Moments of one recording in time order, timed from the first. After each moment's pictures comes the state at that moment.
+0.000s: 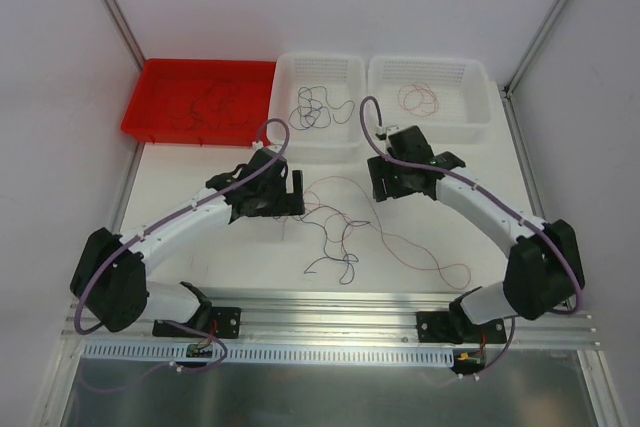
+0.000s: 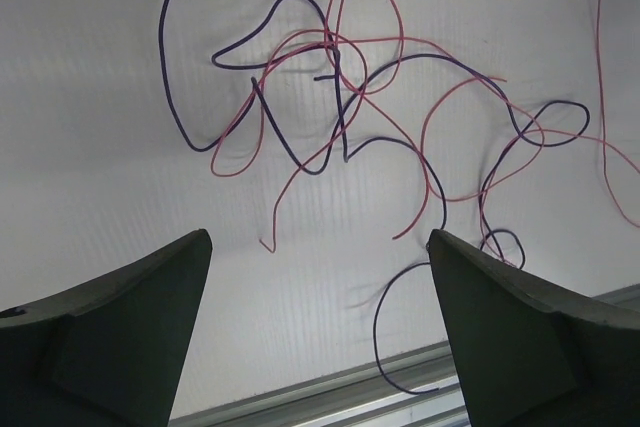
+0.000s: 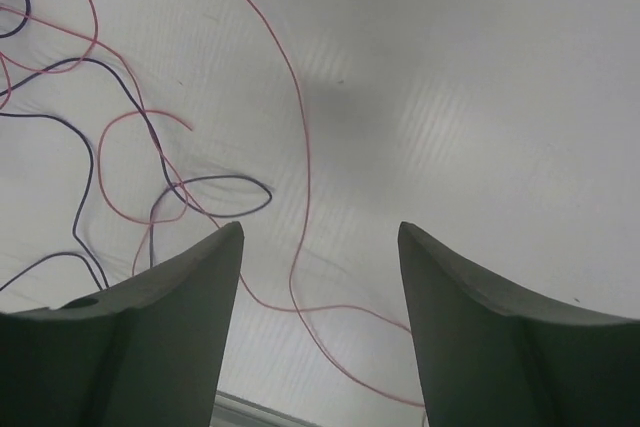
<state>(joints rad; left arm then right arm) -0.64 1.29 0.90 -0.55 -0.07 -0.61 0.52 1.38 1.08 -0.66 0.05 0.17</state>
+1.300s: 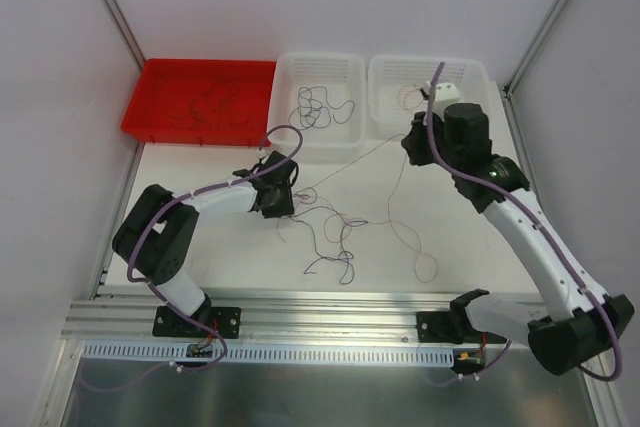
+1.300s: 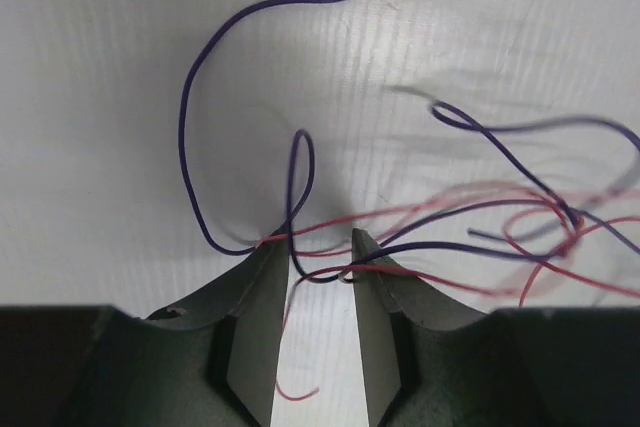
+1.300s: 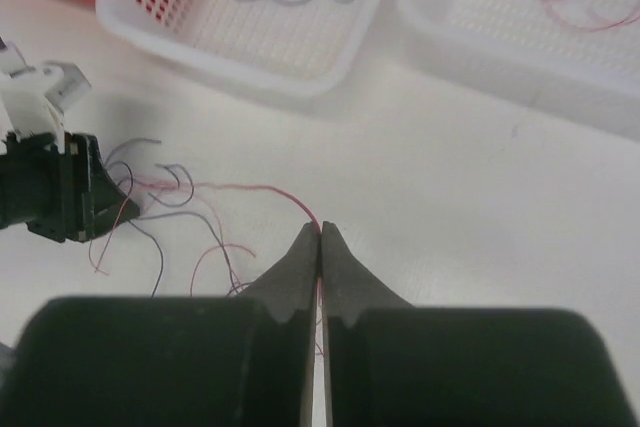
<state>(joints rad) -0.59 1.64 0.91 -0.38 -0.14 -0.68 0.45 1.20 1.18 -0.49 -0.01 0.16</state>
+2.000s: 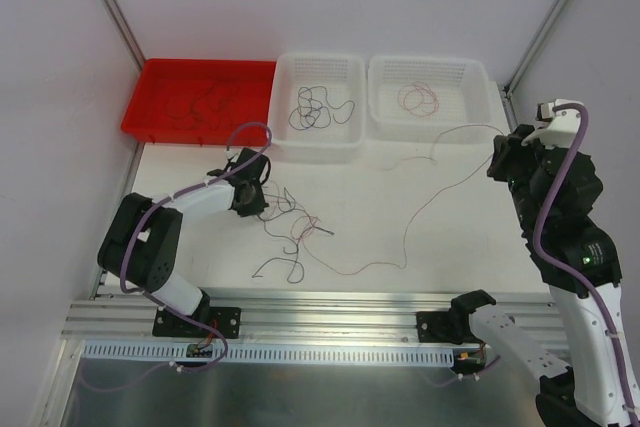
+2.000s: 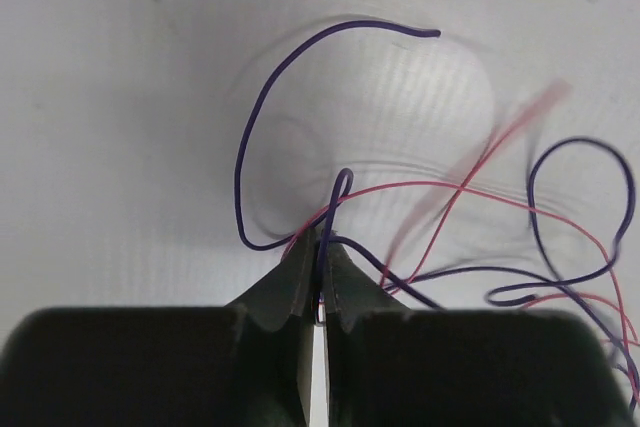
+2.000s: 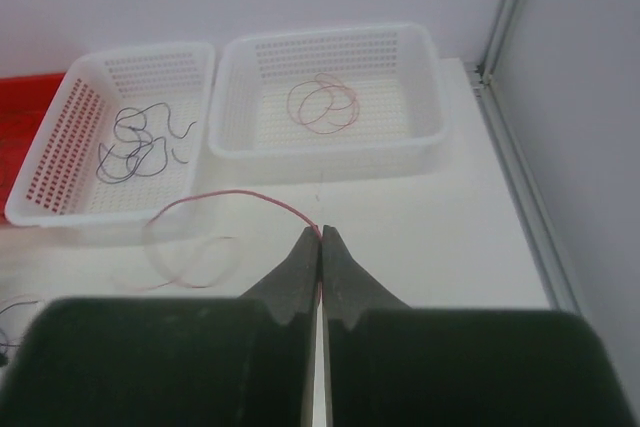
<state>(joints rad) -0.42 1.56 0.83 -0.40 -0.17 -0.66 0.35 0.76 1.32 -0.70 0.37 0.14</state>
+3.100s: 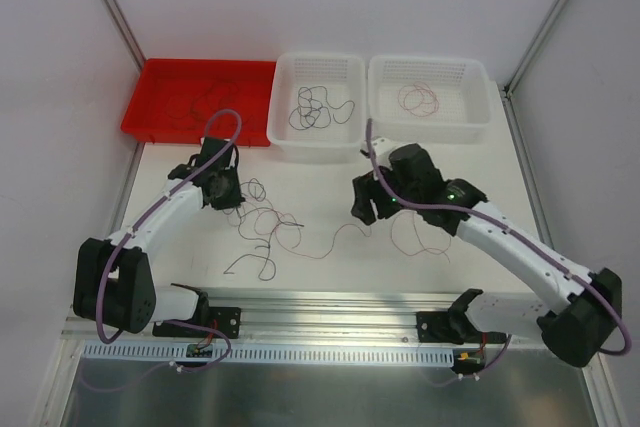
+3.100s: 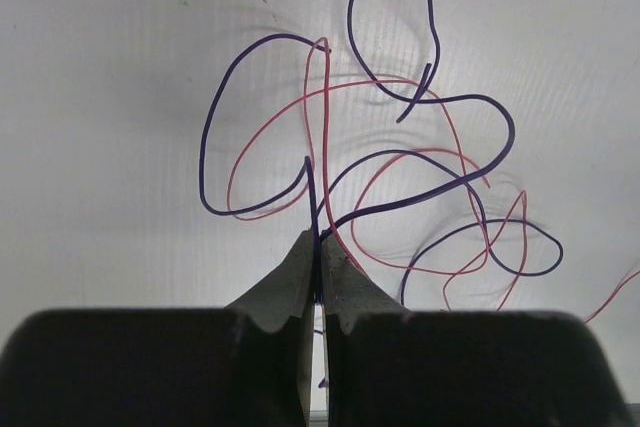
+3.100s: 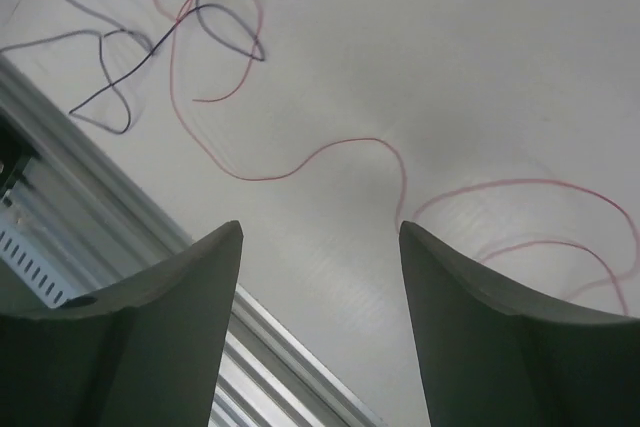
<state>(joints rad) -0.25 1.31 0.87 -0.63 -0.06 -0.44 0.69 1.10 1.02 -0.63 -0.08 0.17</state>
